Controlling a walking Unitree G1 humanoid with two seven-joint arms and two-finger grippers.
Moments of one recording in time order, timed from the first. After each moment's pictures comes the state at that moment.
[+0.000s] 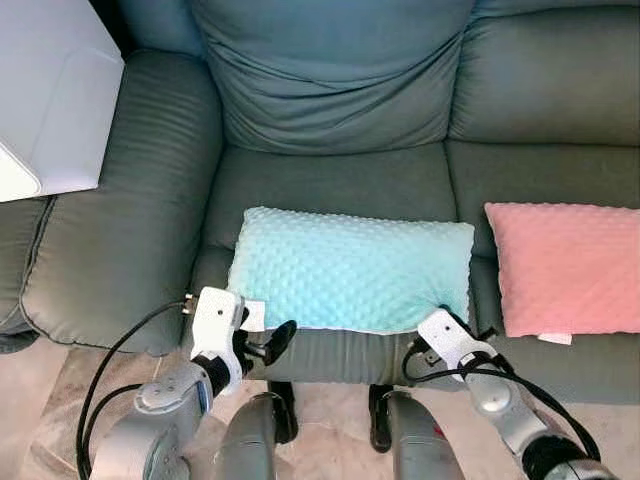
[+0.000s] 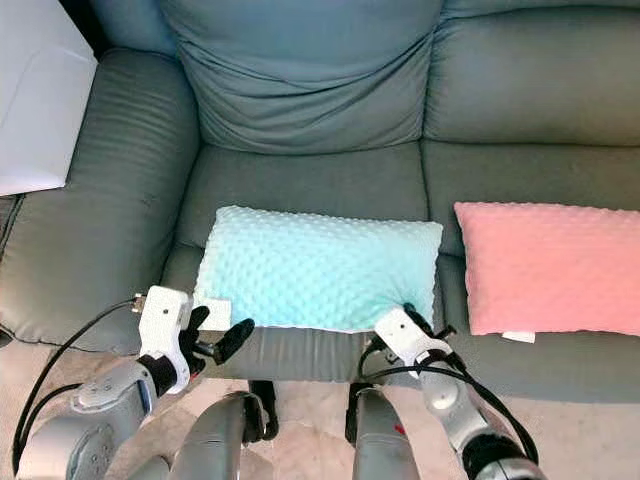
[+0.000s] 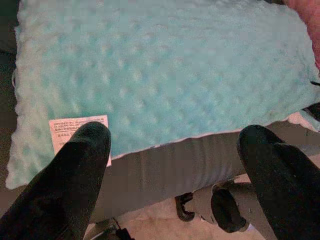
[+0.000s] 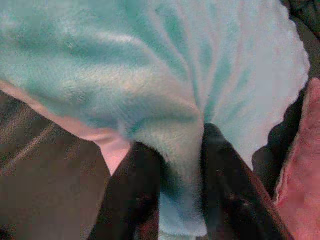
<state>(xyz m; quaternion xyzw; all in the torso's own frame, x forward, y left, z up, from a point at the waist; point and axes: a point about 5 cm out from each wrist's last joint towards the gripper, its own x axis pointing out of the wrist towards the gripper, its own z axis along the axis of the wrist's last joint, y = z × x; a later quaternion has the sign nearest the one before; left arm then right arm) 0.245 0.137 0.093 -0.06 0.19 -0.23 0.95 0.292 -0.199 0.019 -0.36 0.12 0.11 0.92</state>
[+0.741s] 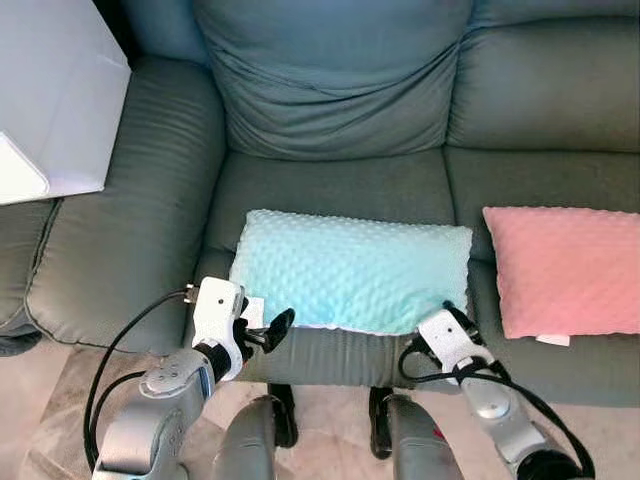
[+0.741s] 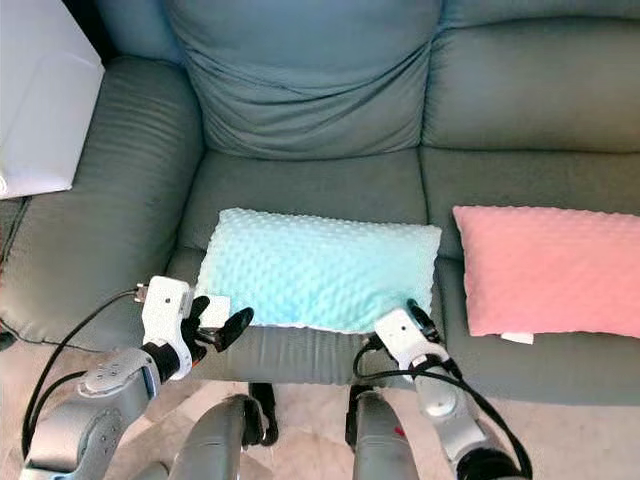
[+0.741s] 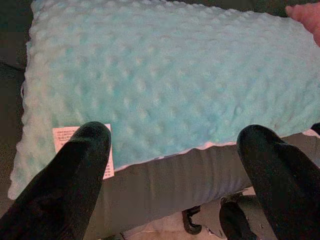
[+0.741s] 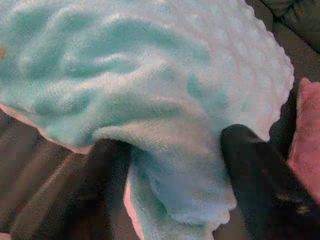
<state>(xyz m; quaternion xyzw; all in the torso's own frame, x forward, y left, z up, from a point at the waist) 0.261 0.140 0.088 -0.06 0.18 -0.22 0.96 0.283 -0.188 0.017 -0.30 0.10 0.10 0.94</state>
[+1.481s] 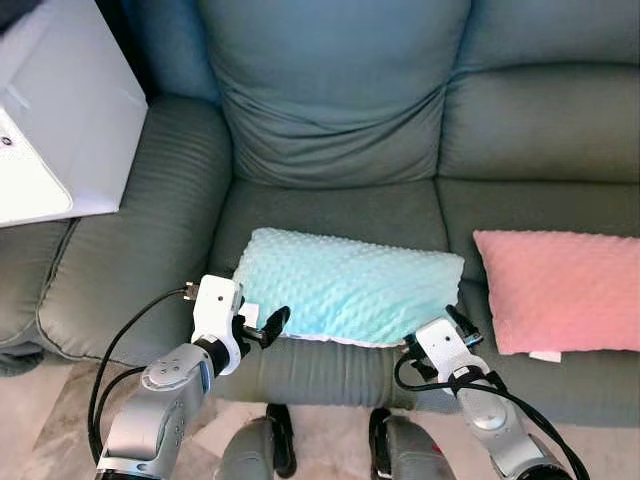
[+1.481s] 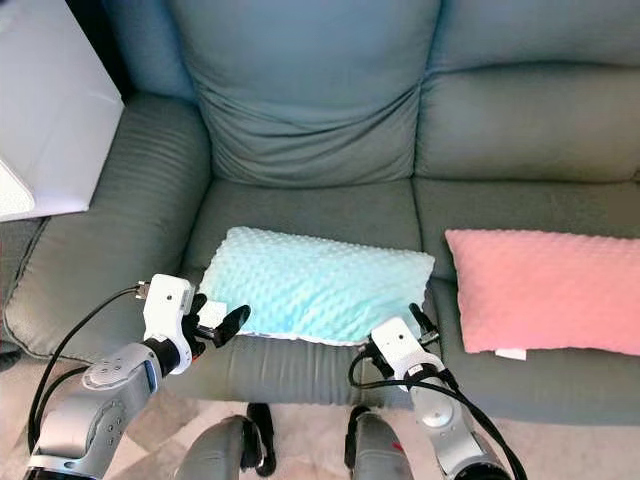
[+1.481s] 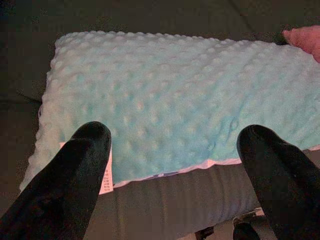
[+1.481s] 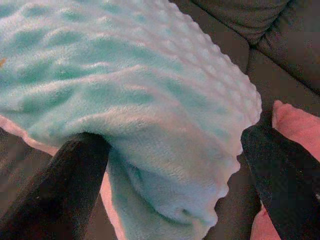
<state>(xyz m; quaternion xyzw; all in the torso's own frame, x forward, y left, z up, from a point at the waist) 0.271 0.144 0.083 -0.05 0.18 -0.21 0.96 0.275 -0.182 0.014 -0.29 0.10 0.11 0.95</state>
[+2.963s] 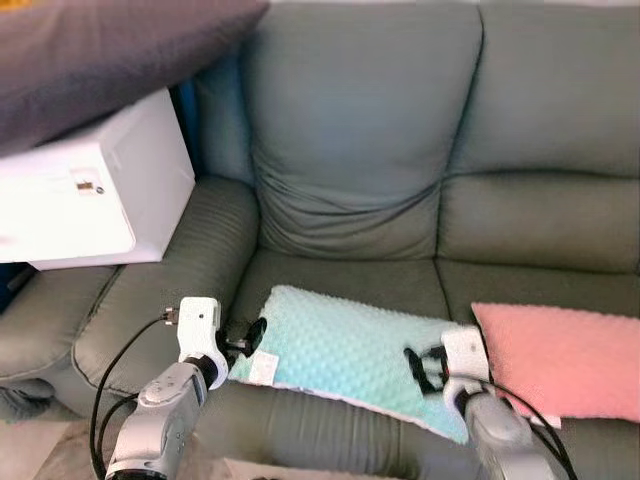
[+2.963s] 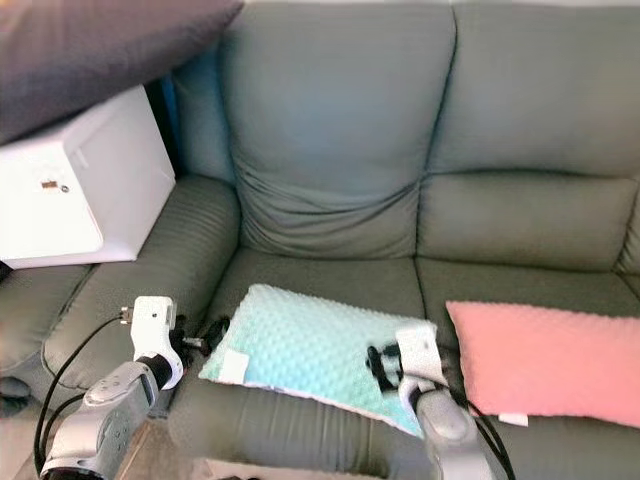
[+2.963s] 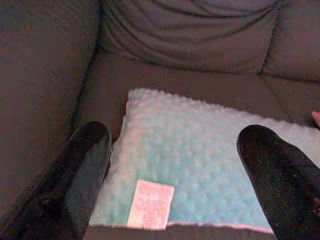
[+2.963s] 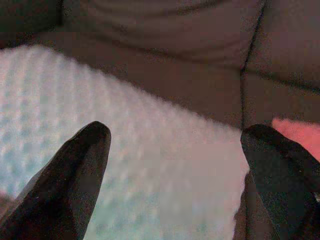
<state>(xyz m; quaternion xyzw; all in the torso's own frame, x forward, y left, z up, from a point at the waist) 0.273 0.165 0.043 -0.09 0.20 -0.12 0.97 0.260 -0.183 0.015 -0.07 0.18 0.07 0.98</state>
